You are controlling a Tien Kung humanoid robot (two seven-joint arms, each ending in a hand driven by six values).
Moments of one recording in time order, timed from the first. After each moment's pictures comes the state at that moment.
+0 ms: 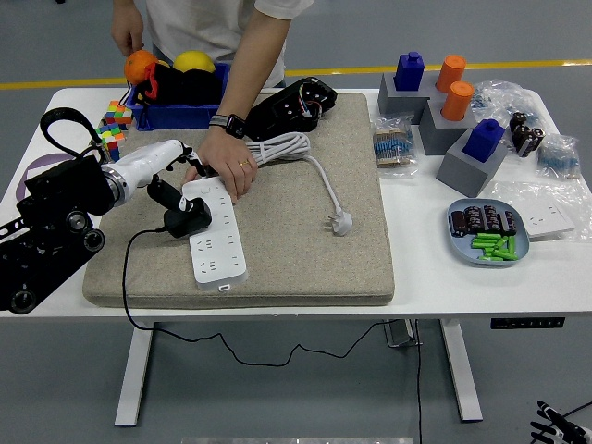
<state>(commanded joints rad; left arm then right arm) -0.67 0.42 -0.78 -1.16 1.70 -0.12 0.29 0.13 -0.11 1.64 0.18 -1.19 0.11 0.05</state>
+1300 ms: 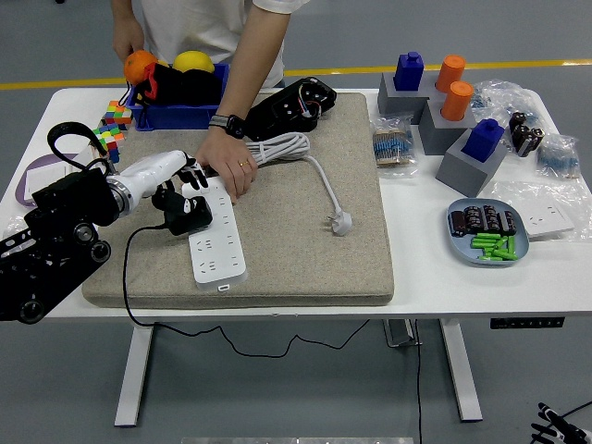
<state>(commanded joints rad) -0.65 0.40 -0.79 -1.16 1.72 -0.11 0.28 0.13 -0.11 1.66 0.18 -1.19 0.10 0.06</state>
